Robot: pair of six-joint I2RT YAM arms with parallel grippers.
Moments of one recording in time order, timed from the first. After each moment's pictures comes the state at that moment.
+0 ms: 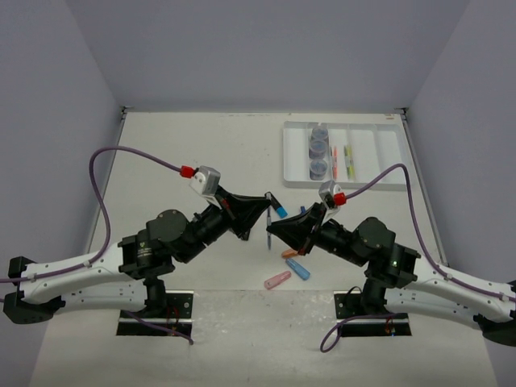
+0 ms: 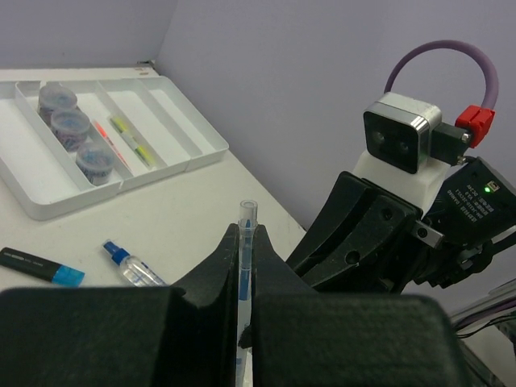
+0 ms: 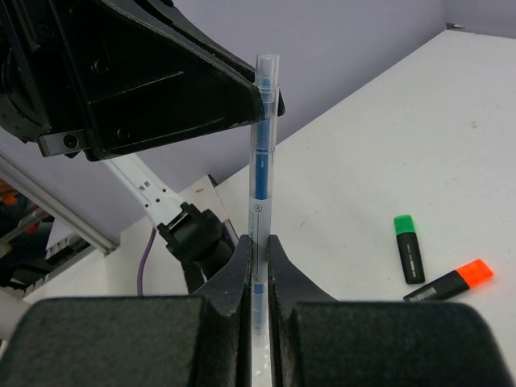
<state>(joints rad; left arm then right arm) -1.31 0.86 0.92 0.04 -0.46 -0.51 1.18 0.67 0.68 0.09 0.06 0.44</state>
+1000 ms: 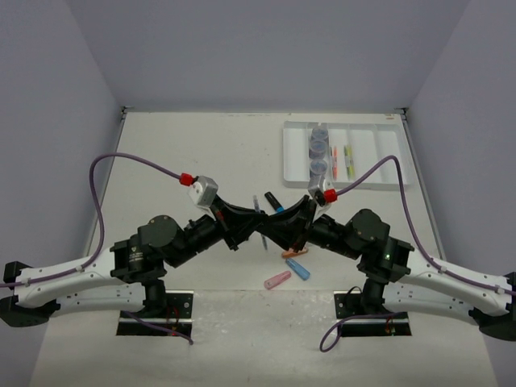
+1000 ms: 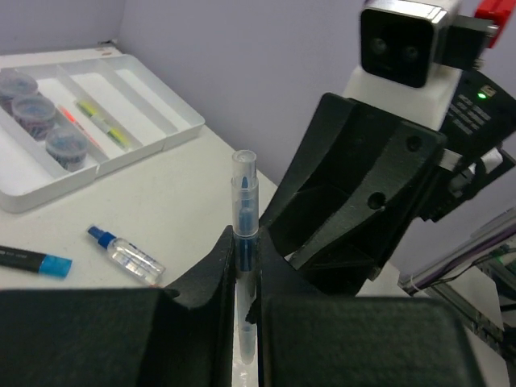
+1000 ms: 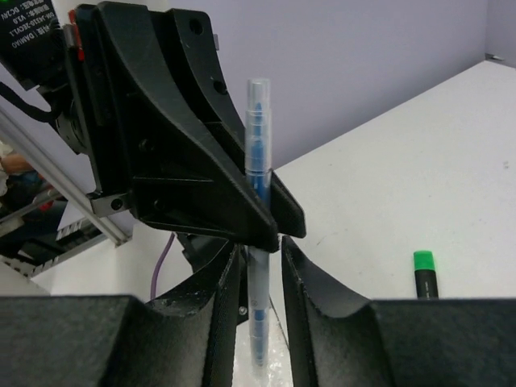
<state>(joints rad) -1.32 0.77 0.85 0.03 -0.31 -0.46 1.18 0.79 0.77 0.15 -0.05 0.38</state>
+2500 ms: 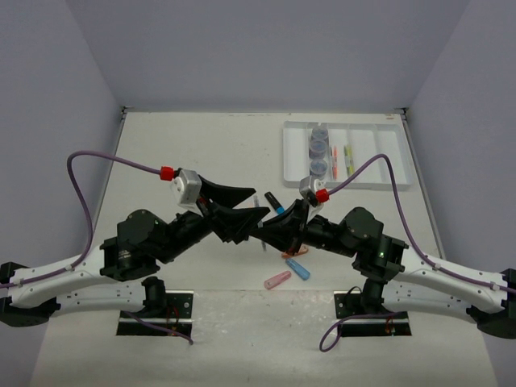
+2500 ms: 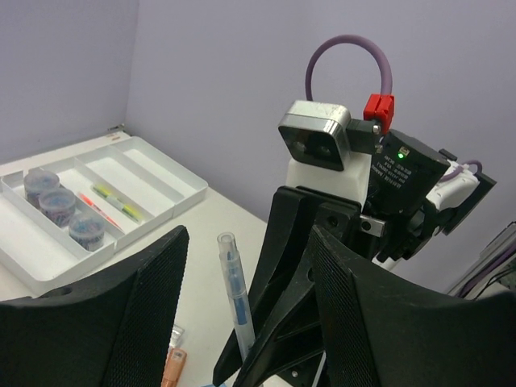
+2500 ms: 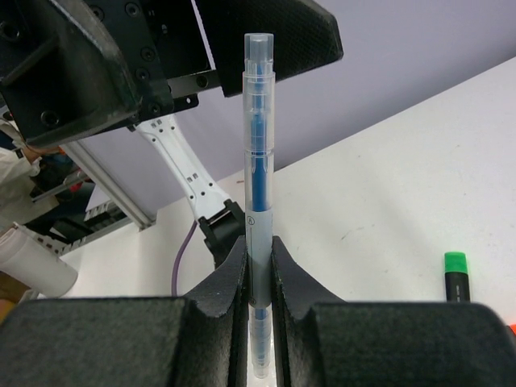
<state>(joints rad) -1.32 0.78 0.95 0.09 -0.31 -0.29 1.18 0.83 0.78 0.17 -0.13 0.41</state>
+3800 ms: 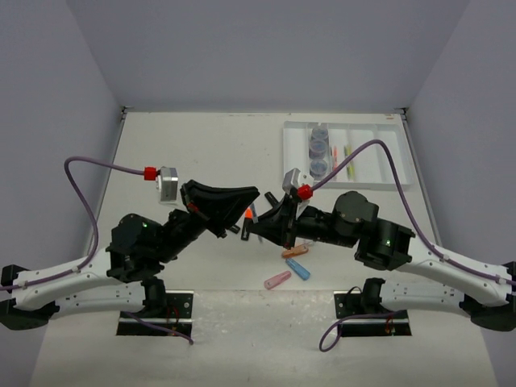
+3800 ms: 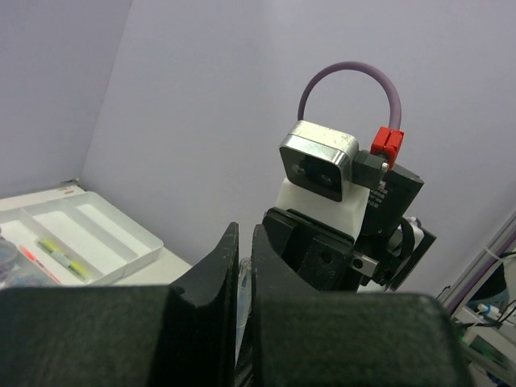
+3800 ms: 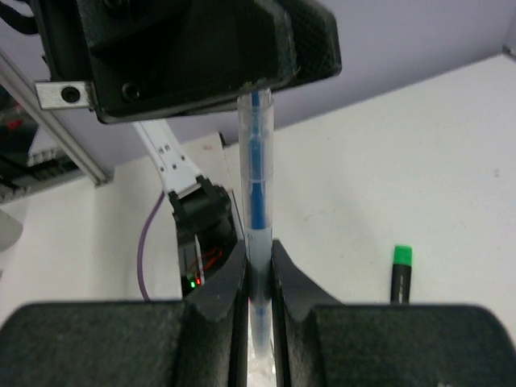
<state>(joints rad) -1.30 0.76 0.84 0.36 -0.28 -0.38 1.19 0.95 1.07 -0.15 -0.13 0.20</state>
